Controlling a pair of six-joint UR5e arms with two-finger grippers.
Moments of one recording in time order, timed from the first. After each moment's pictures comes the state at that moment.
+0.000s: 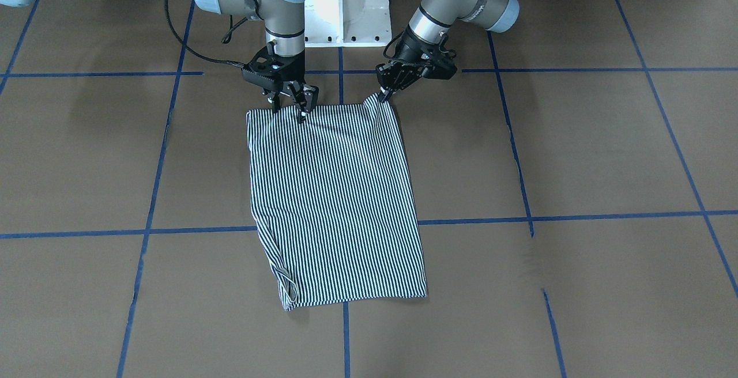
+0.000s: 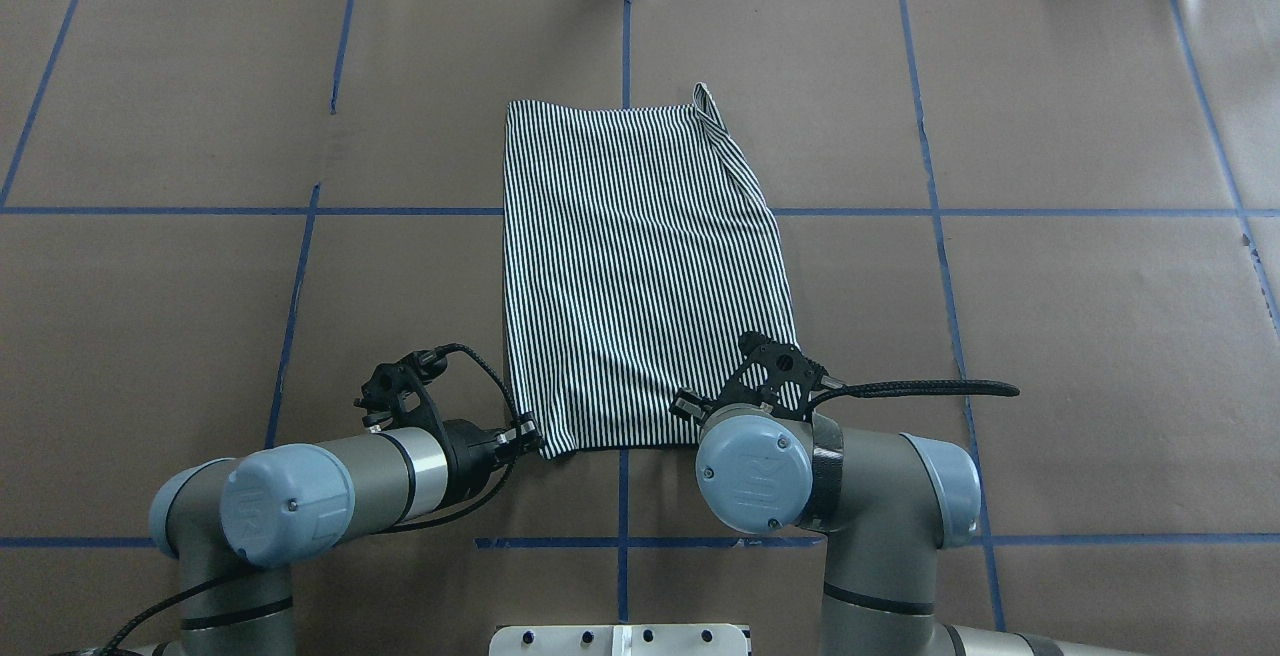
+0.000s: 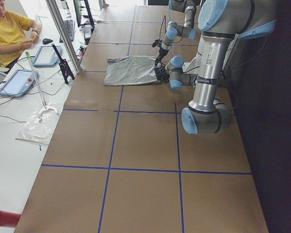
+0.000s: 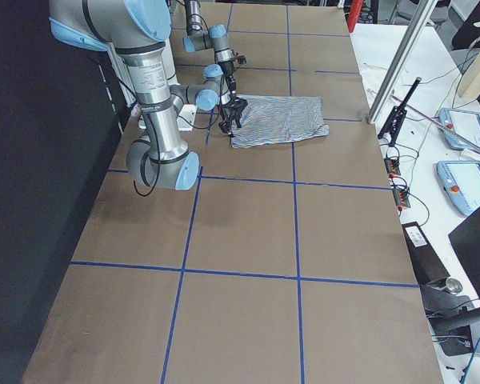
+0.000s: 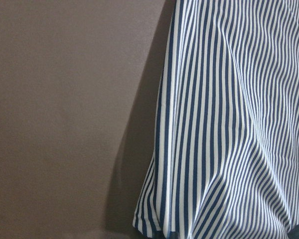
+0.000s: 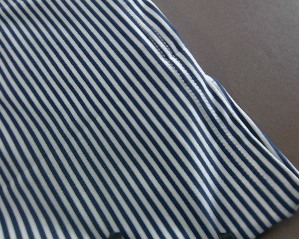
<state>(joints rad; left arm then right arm) -0.23 -1.88 -1.79 -2.32 -1.49 -1.85 0.23 -1.08 1.79 -1.57 1.41 1.92</state>
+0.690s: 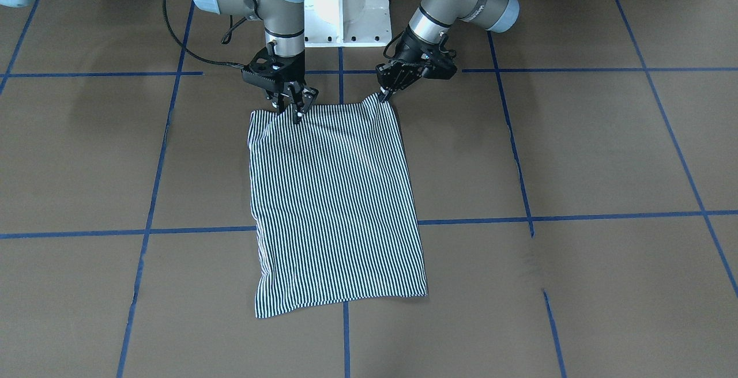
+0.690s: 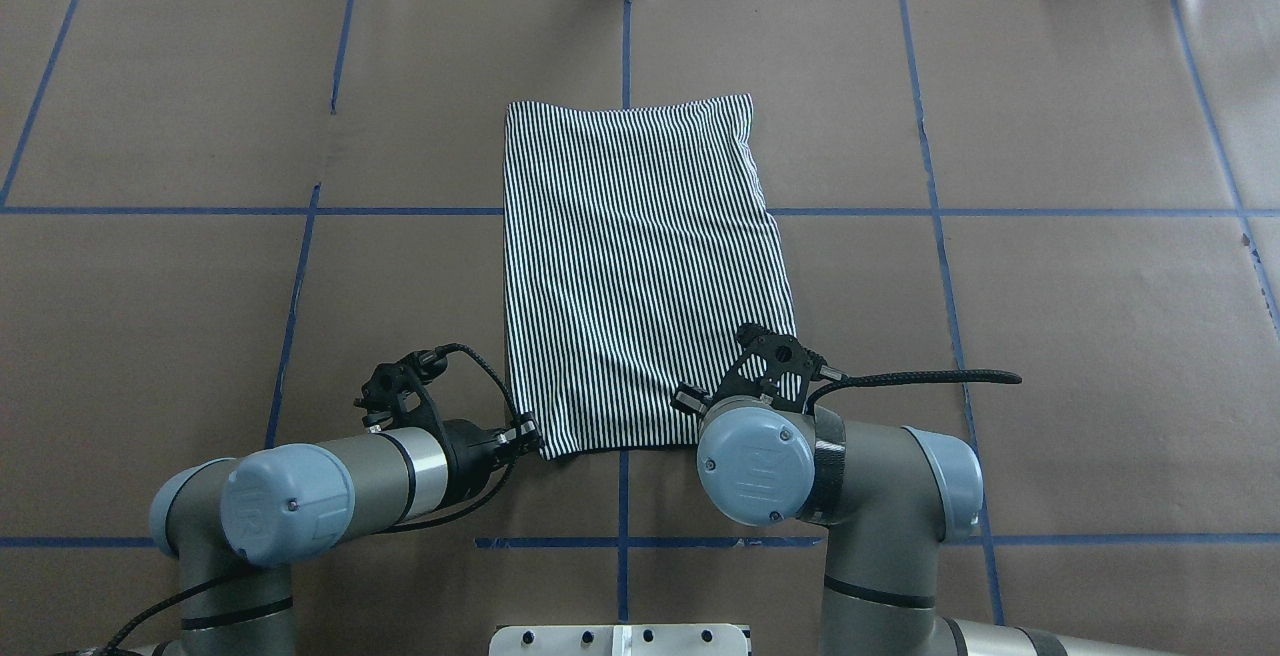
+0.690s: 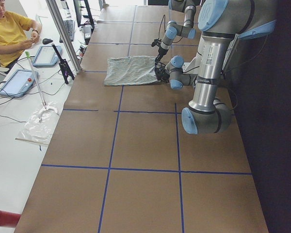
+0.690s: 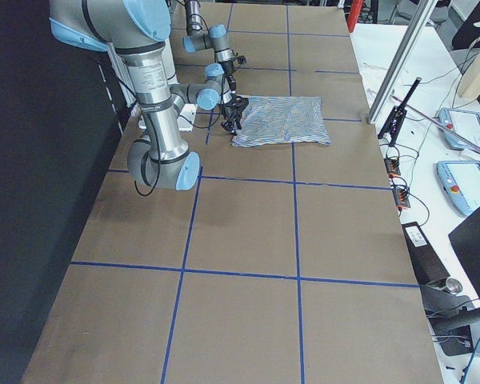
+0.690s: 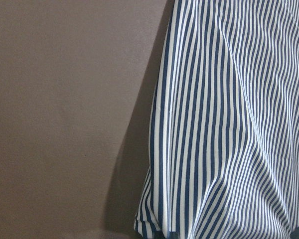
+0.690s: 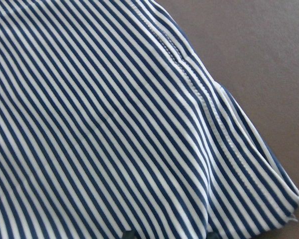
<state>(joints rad) -0.23 -1.88 -1.79 -2.32 -1.49 -1.85 0.24 -1.08 1.80 -1.57 1.41 1.89</state>
